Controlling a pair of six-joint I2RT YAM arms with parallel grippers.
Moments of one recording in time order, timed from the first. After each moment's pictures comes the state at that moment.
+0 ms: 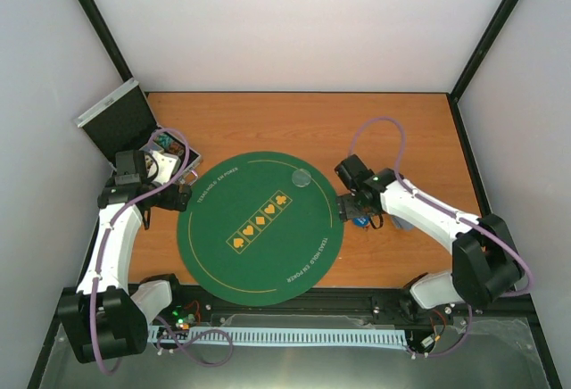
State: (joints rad) left arm 0.19 1.04 0.81 -0.76 0.21 0.36; right arm 0.60 1.42 0.95 -0.85 0.25 0.34
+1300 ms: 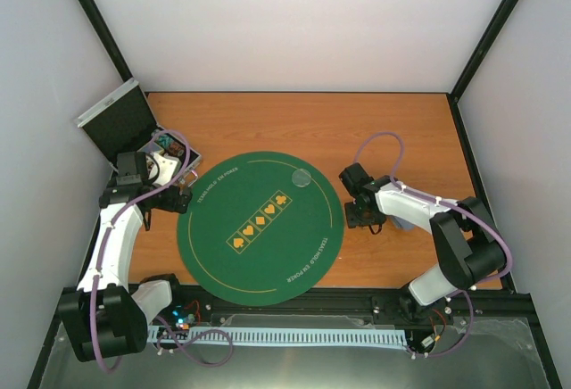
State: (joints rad) left arm 0.19 1.04 0.79 -0.76 0.20 0.36; right arm 0.51 1.53 0.80 -0.68 0.15 0.36
